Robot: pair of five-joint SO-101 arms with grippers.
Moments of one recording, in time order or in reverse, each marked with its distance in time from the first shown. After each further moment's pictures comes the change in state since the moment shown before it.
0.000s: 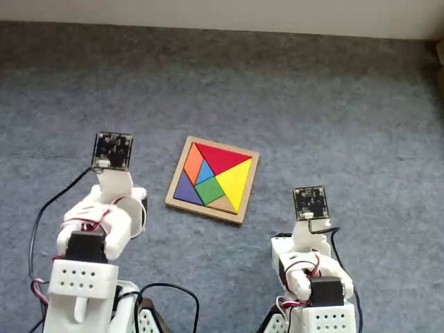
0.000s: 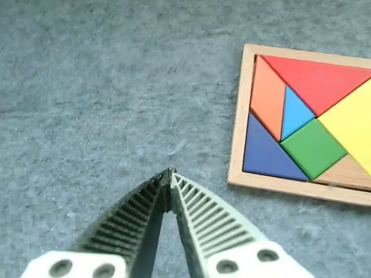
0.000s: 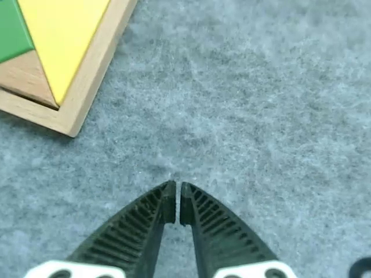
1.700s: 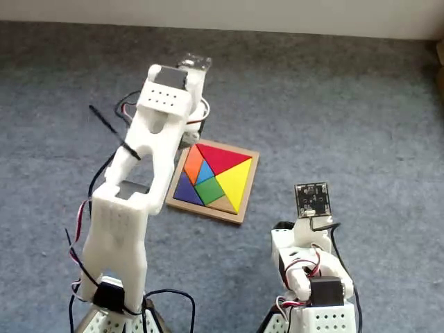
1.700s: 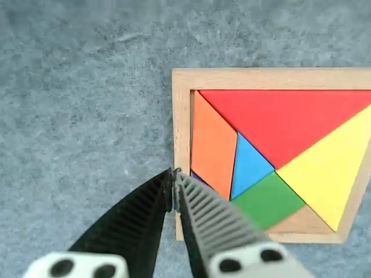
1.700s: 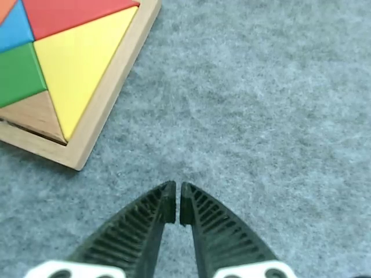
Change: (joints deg) left arm 12.1 109.6 -113.1 41.2 3.2; right arm 0.0 0.0 0.0 -6.2 0.0
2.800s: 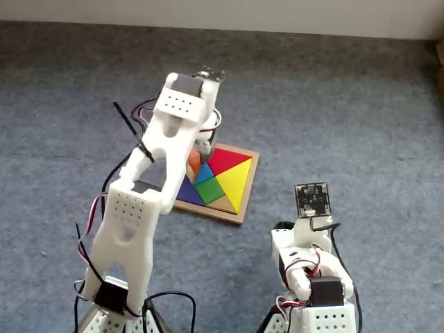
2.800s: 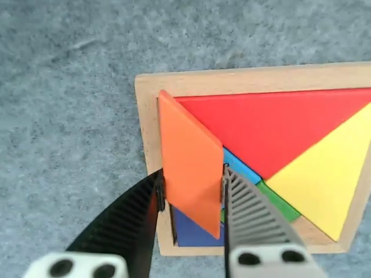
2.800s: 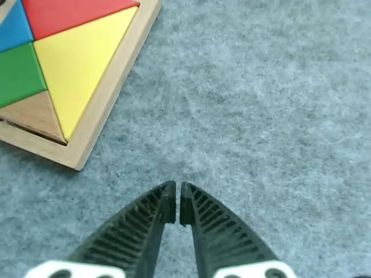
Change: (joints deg) left arm 3.1 10.0 -3.6 -0.2 -0.4; right arm 0.0 0.0 0.0 0.0 0.0
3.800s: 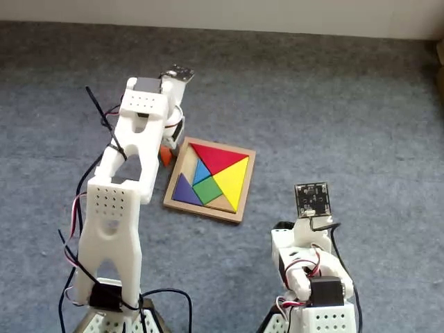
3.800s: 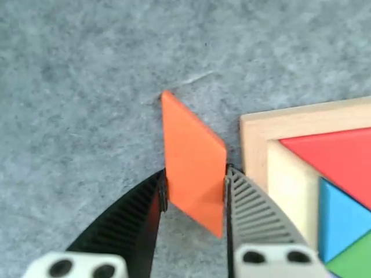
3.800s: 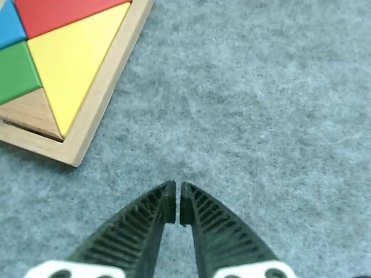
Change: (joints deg) left arm -10.6 4.2 2.7 -11.2 -15.6; right arm 0.0 0.0 0.0 0.0 0.0
